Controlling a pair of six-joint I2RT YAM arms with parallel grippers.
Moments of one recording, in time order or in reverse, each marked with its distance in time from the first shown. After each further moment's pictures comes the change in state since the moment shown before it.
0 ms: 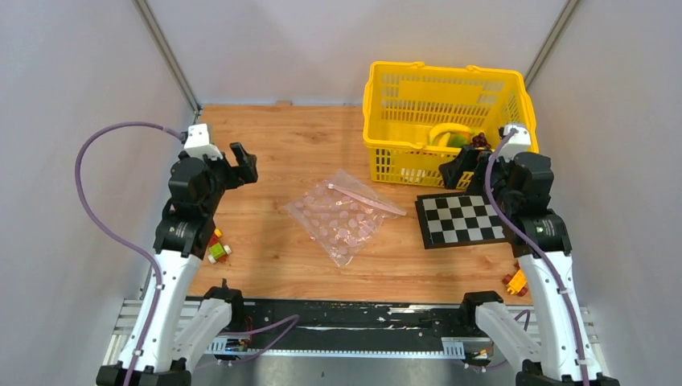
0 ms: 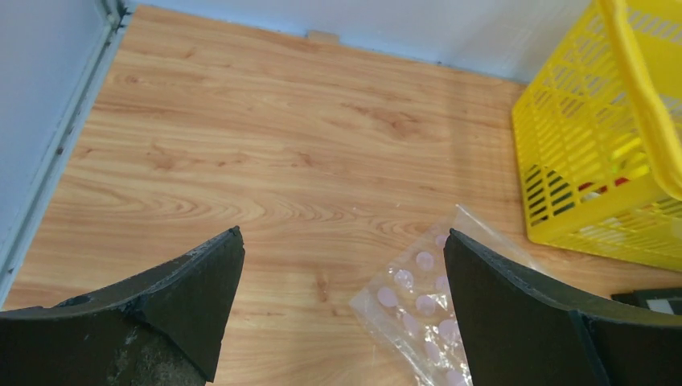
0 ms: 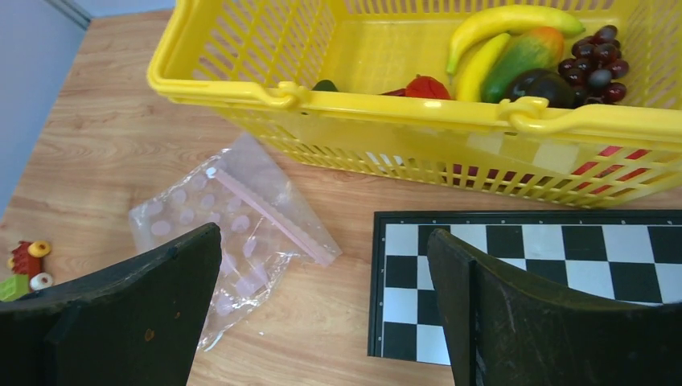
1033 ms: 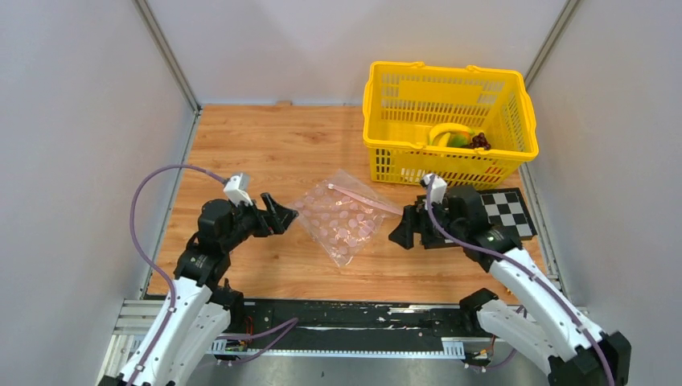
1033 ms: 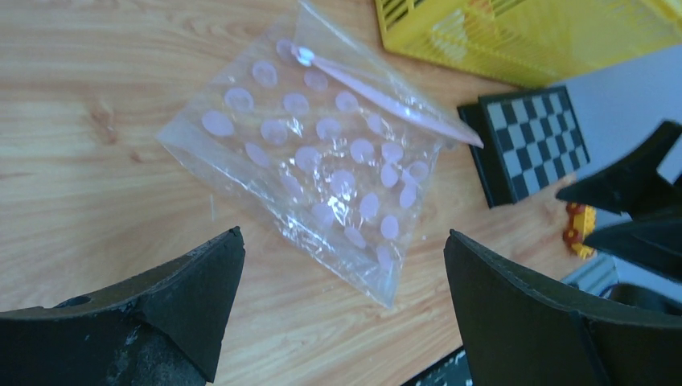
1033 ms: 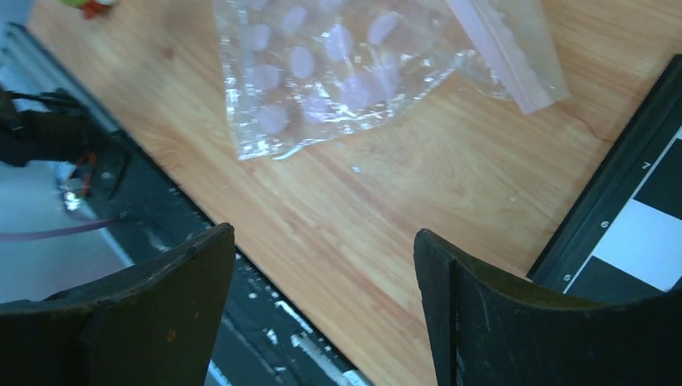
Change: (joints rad) left arm -0.103 -0.262 -0.430 0.047 0.399 -0.298; right arm 0.345 -0.067 -0.376 0.031 -0.278 0.024
